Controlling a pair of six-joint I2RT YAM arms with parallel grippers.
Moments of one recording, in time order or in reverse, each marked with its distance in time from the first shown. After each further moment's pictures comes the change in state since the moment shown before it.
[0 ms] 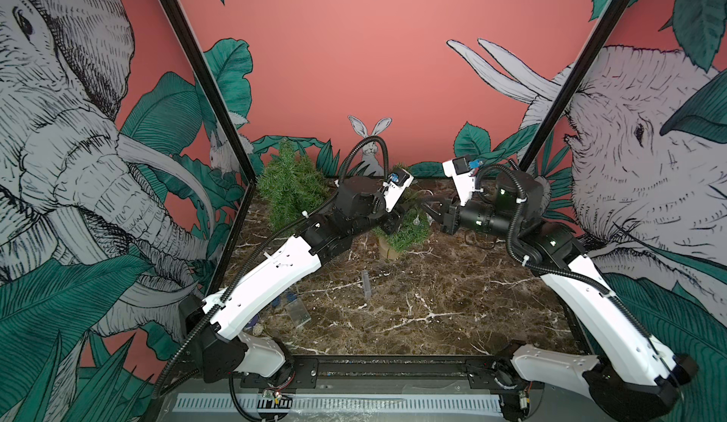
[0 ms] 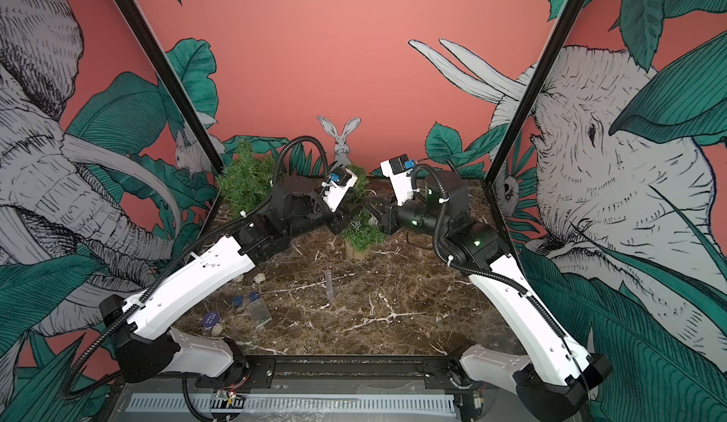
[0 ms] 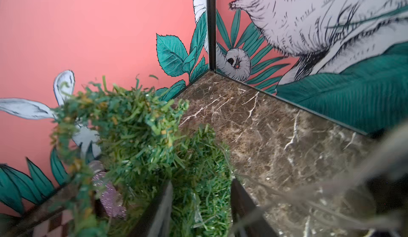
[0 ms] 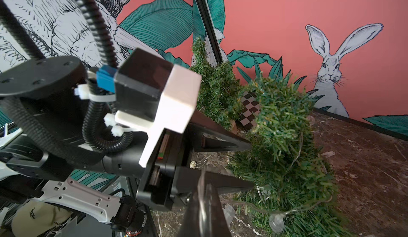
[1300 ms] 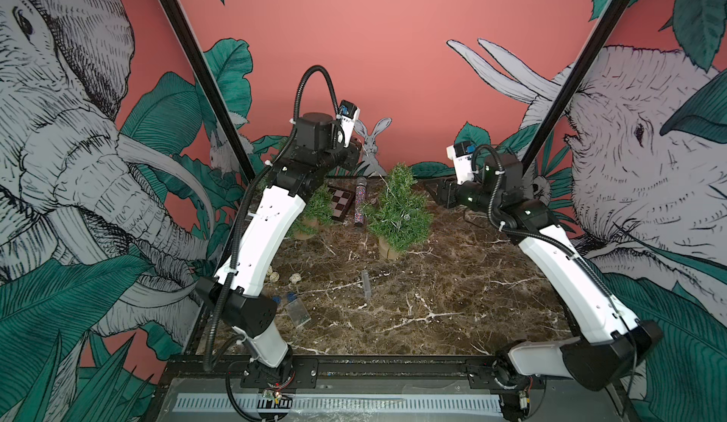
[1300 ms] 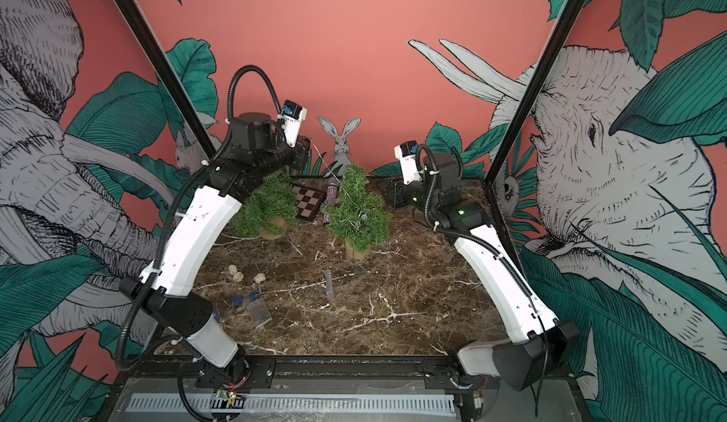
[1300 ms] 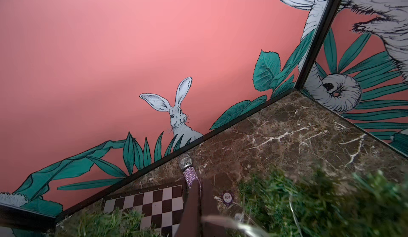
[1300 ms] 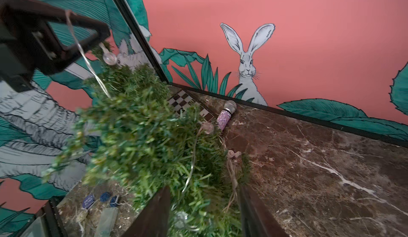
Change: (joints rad) left arm 0.394 0.304 0.606 -0.276 -0.037 0.047; right arm -0.187 0.217 0.070 0.016 0.153 -0.098
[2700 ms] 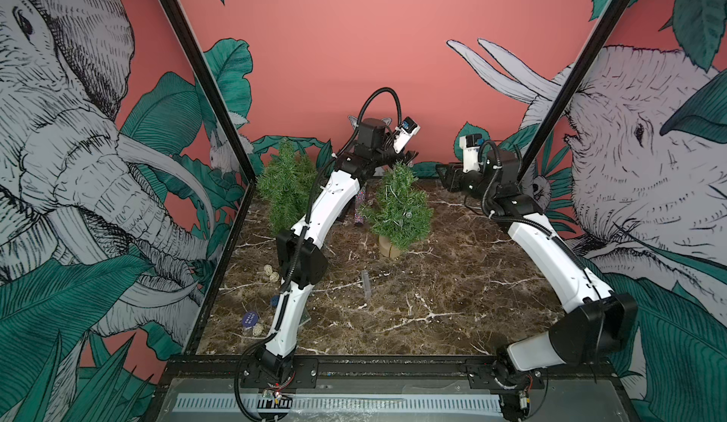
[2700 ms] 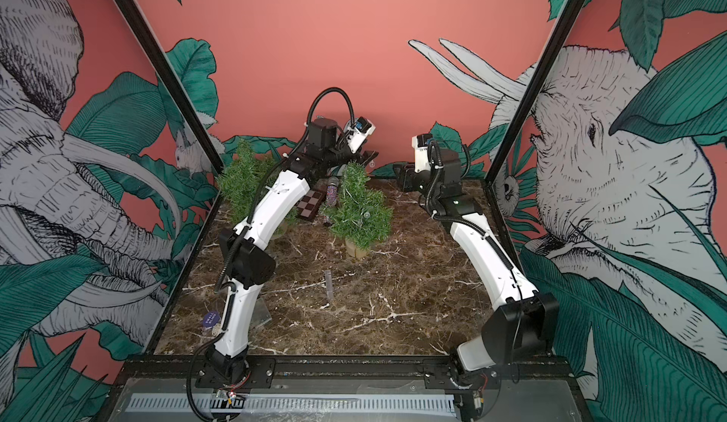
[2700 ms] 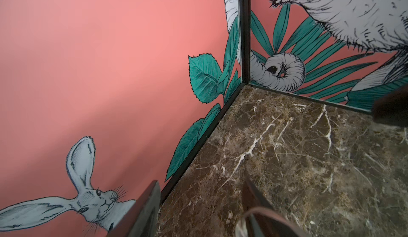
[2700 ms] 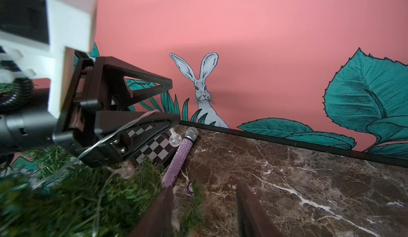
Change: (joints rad) left arm -0.109 0.543 0.414 0.116 0.319 0.224; right arm -0.123 0.062 -0.107 0.282 0.041 0.021
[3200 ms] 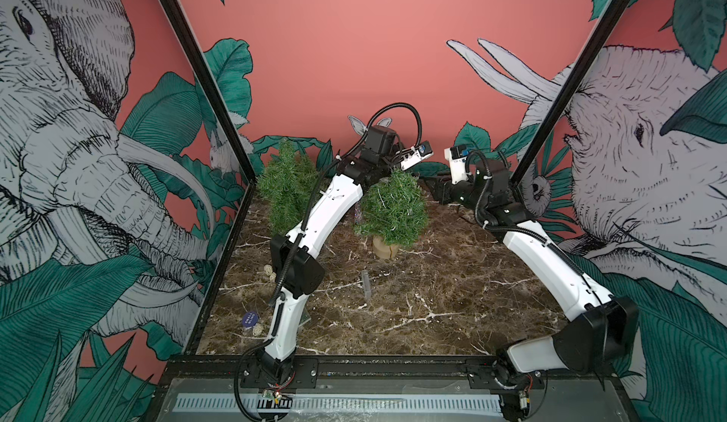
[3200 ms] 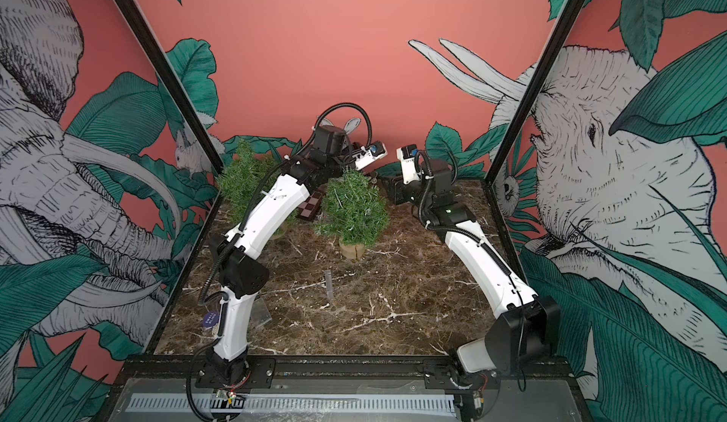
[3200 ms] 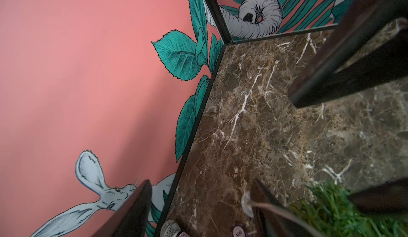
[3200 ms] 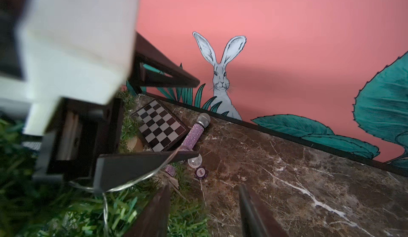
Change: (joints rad) left arm -0.066 -0.117 -0.116 -0.159 -0.095 0.373; right arm 0.068 -0.015 -0.083 0.027 -0.023 -0.102
